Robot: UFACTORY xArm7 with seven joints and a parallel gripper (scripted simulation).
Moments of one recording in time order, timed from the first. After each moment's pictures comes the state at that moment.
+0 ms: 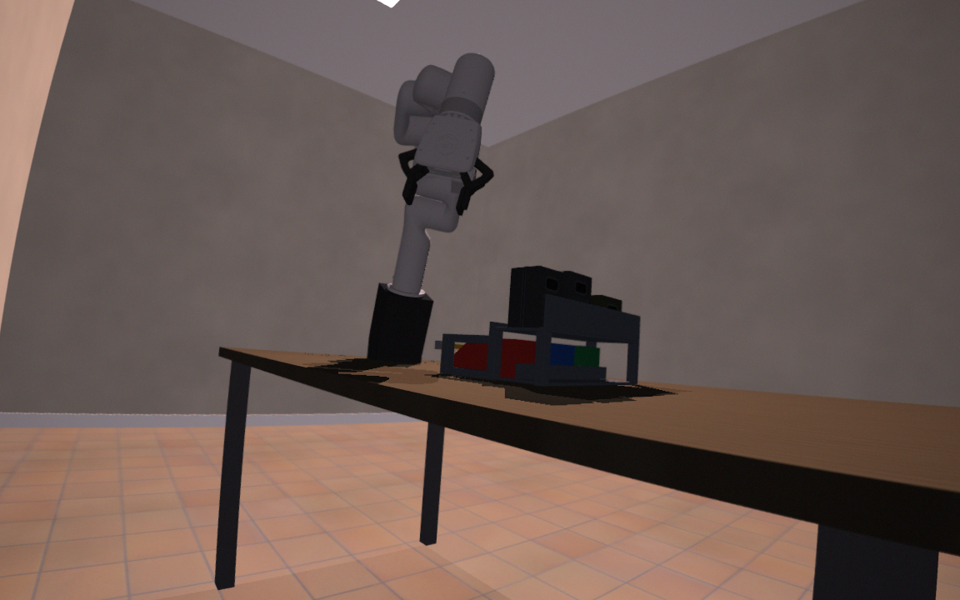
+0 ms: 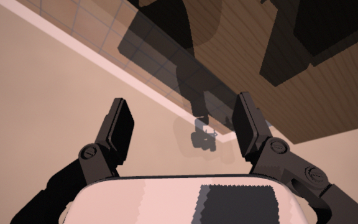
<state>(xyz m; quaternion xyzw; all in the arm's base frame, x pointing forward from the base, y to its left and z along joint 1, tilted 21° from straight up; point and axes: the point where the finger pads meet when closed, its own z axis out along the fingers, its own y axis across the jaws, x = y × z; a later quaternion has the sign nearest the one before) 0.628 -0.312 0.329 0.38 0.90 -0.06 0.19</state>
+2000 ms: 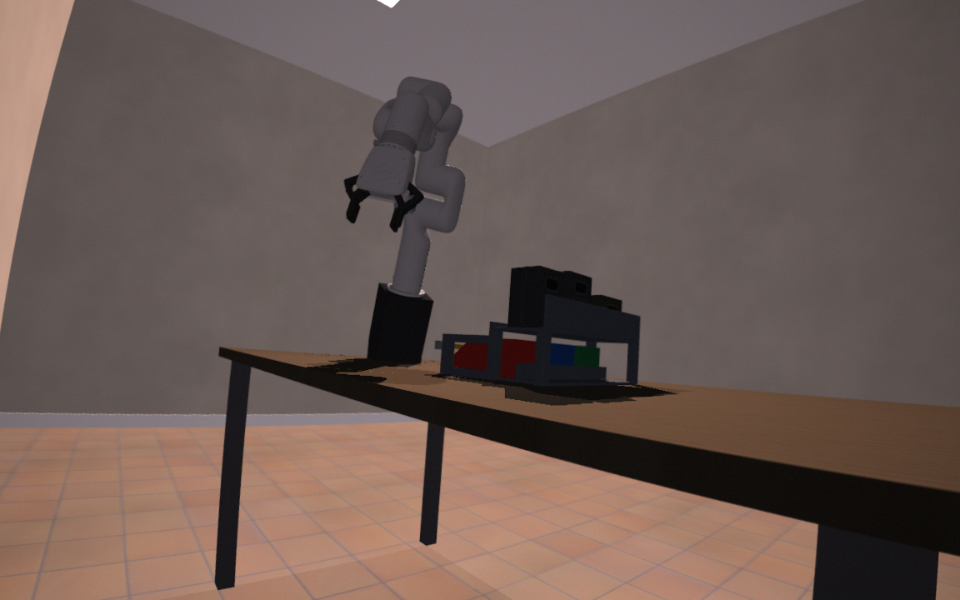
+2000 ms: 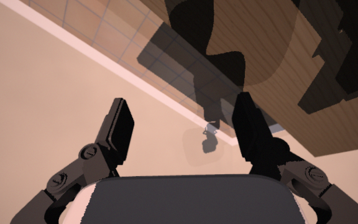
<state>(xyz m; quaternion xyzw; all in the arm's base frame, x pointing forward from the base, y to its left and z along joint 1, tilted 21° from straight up) 0.458 -0.344 0.263 0.38 0.90 -0.06 0.20</state>
